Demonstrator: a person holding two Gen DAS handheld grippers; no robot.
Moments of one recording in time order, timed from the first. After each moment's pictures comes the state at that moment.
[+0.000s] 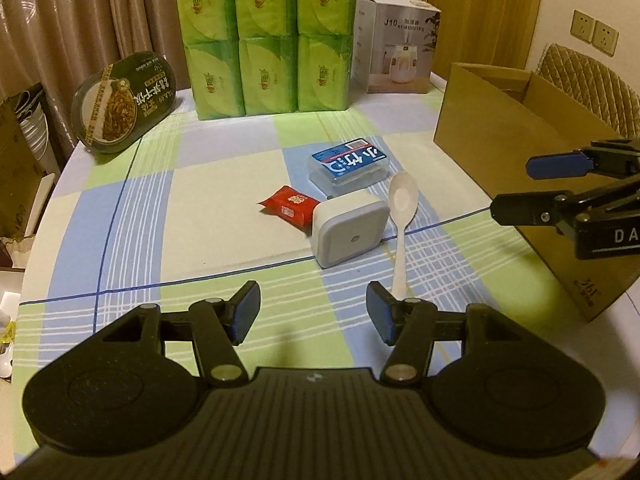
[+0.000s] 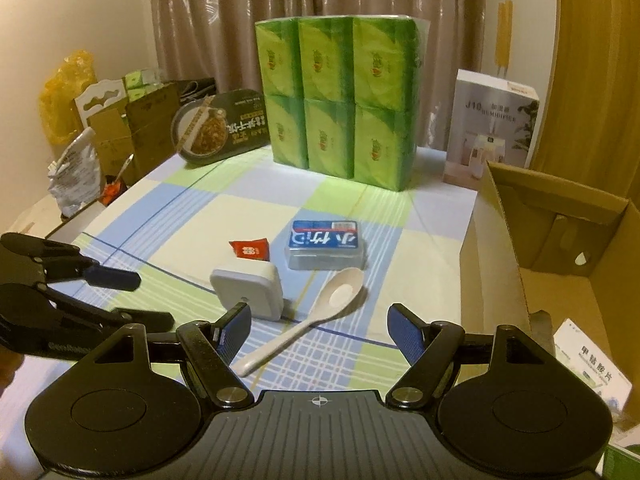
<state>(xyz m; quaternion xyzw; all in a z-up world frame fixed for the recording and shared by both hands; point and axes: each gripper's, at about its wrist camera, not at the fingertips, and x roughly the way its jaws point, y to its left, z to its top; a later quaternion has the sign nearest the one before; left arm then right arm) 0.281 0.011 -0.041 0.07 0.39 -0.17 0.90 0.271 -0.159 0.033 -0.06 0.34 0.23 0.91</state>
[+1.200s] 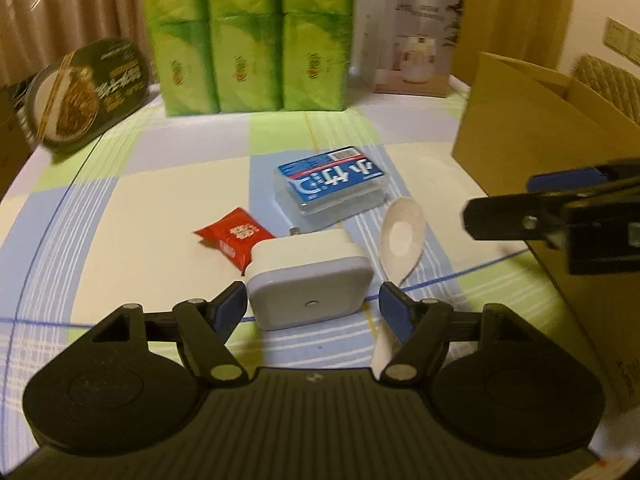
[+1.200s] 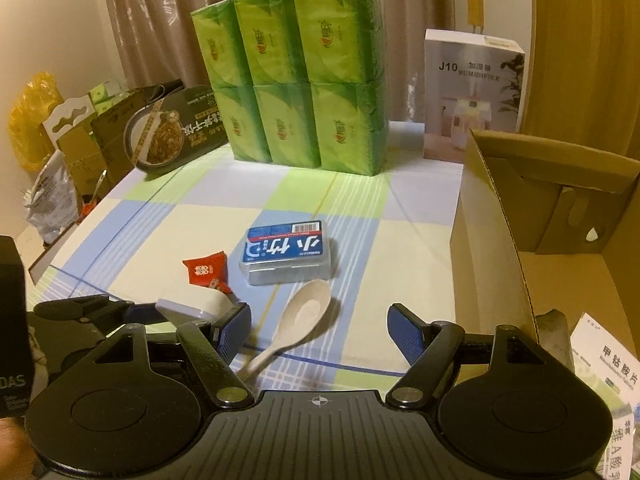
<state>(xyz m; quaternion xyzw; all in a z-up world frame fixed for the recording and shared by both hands) 0.345 -0.054 -0.092 0.03 0.39 -0.12 0.91 0.331 -0.173 0.015 -0.01 0.37 0.20 0.91</state>
